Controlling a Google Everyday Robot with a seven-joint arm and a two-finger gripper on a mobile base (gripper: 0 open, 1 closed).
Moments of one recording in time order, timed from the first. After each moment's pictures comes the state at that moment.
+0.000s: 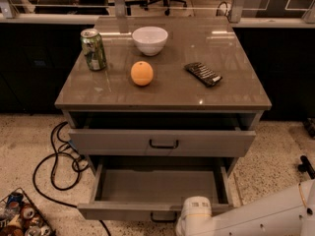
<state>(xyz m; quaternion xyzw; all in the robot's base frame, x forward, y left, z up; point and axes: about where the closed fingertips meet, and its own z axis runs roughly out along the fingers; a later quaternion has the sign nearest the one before) 0.368 -0.100 0.324 -0.47 0.88 0.00 0.08</state>
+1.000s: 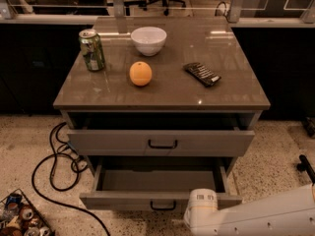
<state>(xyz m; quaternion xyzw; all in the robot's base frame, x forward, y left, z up) 0.408 -0.139 0.344 -0.42 0.90 -0.06 0.11</state>
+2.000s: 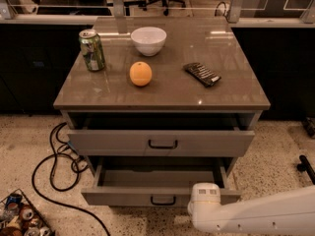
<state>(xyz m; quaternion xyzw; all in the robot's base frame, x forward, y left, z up) 0.441 -0.161 0.372 -0.38 0.91 -0.10 0.14</state>
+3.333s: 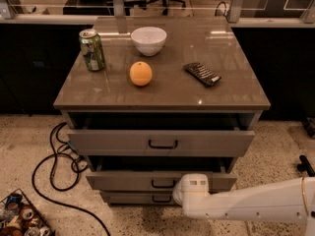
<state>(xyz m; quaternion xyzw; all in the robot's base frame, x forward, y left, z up) 0.509 -0.097 0.370 -0.42 0.88 -0.06 0.23</state>
